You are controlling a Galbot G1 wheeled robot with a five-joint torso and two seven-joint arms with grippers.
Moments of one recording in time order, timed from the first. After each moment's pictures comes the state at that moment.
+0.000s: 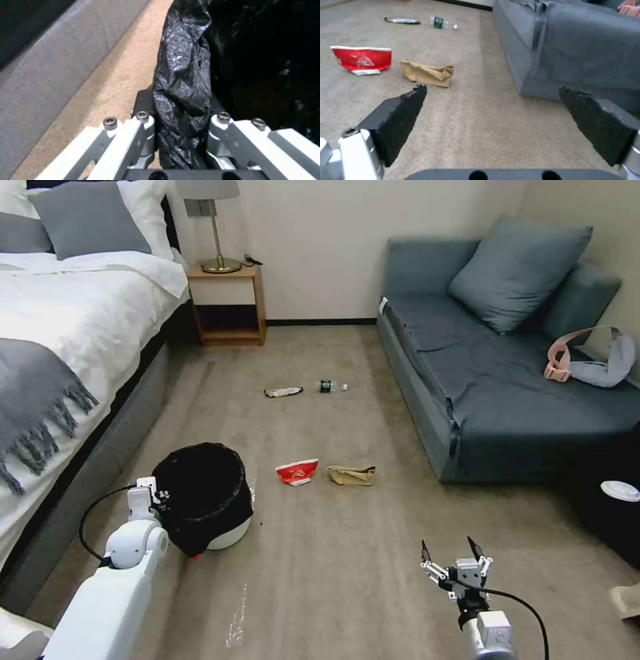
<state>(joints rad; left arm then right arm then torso) 1.05 -1.12 -0.52 -1.46 -0.42 0.49 -0.32 -1.70 1.41 0.57 1.90 -0.01 0.09 0.06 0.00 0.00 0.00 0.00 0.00</state>
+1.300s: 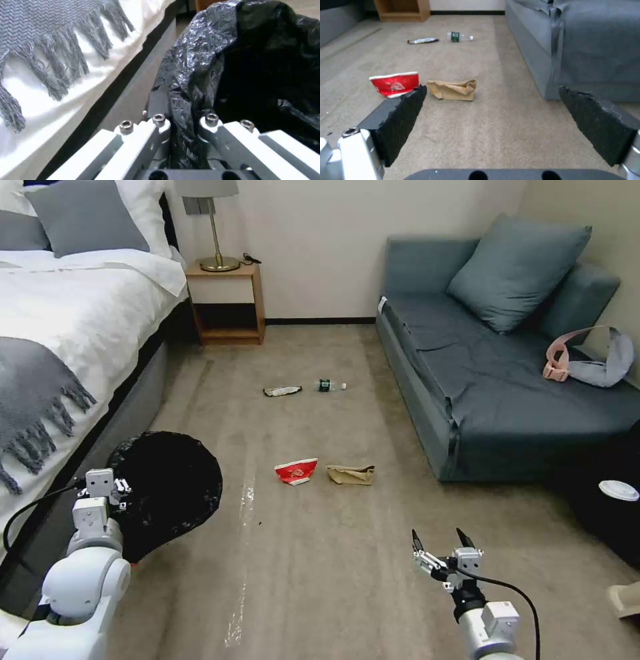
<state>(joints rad) 1.37 -1.13 -0.73 -1.96 -0.26 0.40 -0.32 -1.71 1.39 0.56 1.98 0.17 0.04 0.00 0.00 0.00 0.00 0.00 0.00</state>
